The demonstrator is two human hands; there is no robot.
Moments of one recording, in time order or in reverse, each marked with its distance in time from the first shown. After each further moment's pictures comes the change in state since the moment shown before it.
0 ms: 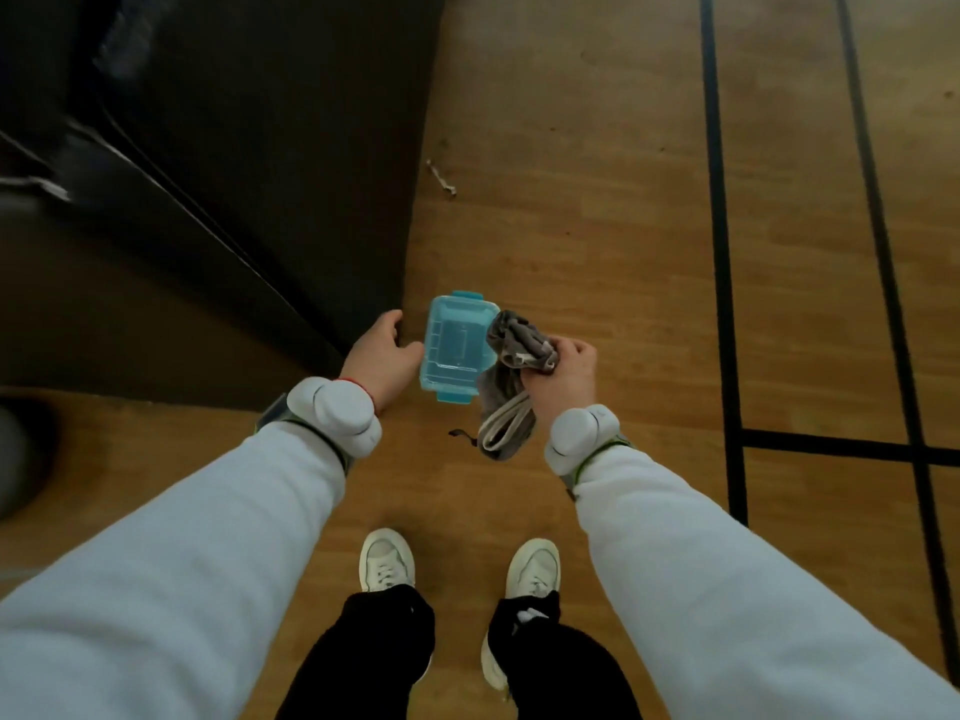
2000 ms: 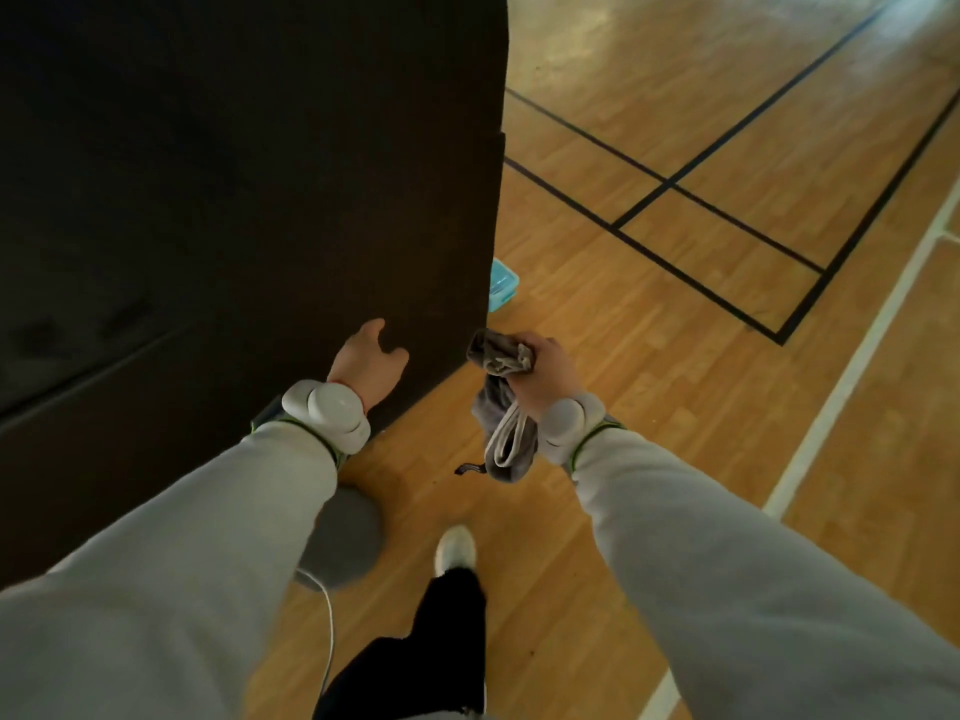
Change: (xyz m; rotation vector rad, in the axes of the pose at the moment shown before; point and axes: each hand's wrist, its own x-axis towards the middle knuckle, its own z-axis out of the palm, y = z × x) left_hand -0.281 -0.303 -0.597 0.505 -0.321 0.590; right_hand -0.639 -0.347 0.385 0.159 0.584 0.142
